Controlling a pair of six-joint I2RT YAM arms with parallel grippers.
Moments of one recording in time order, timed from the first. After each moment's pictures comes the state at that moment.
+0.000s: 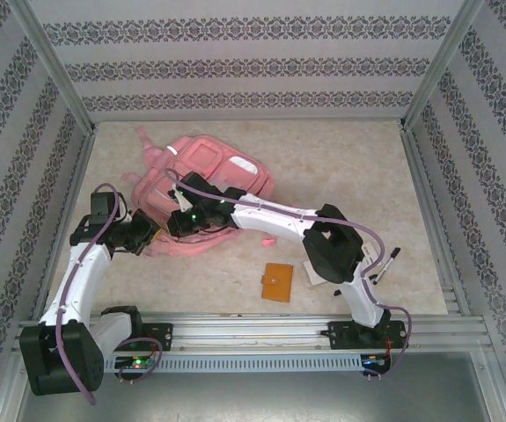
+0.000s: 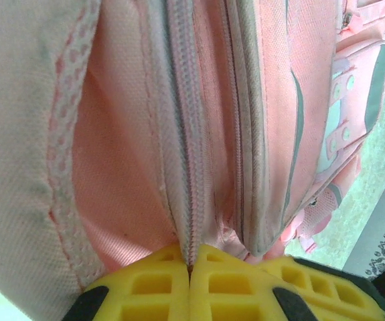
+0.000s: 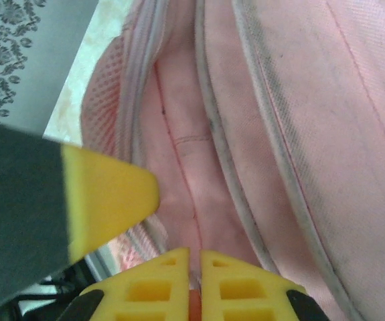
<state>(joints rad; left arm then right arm) 0.14 1.02 0.70 -0.68 0.47 -0.84 0.98 2.11 1.73 -0.43 -0.39 0.60</state>
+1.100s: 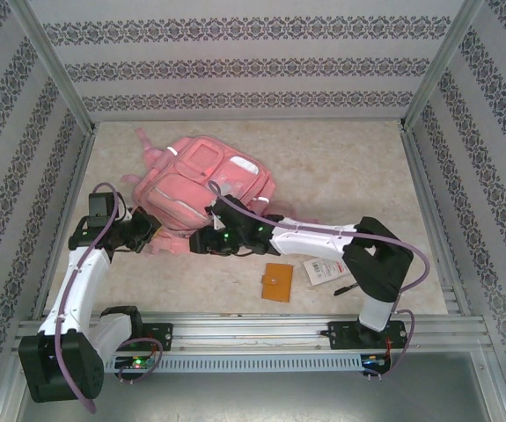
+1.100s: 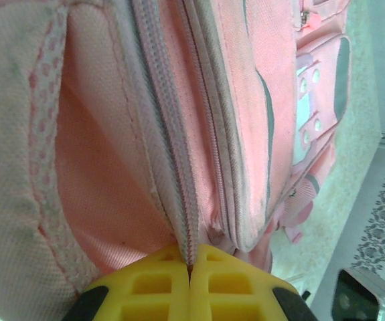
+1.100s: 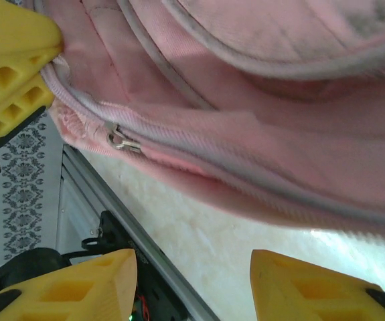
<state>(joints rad) 0.13 0.98 0.70 -0.65 0.51 -0.84 0.99 1.80 1.16 -0.08 -0.39 0.94</state>
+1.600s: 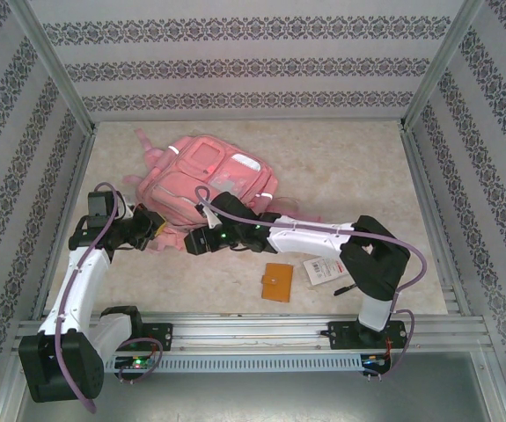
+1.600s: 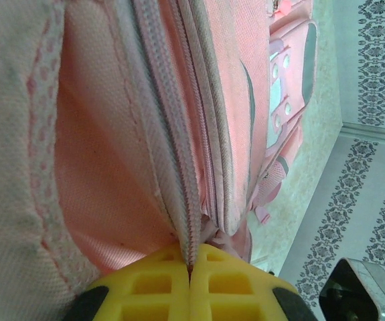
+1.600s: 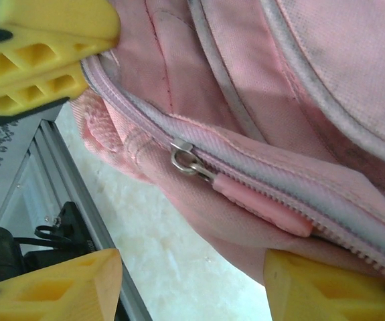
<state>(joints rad) 0.13 0.98 0.70 -0.60 0.60 -0.90 0.98 1.80 1.18 -0.07 -0.35 0.63</state>
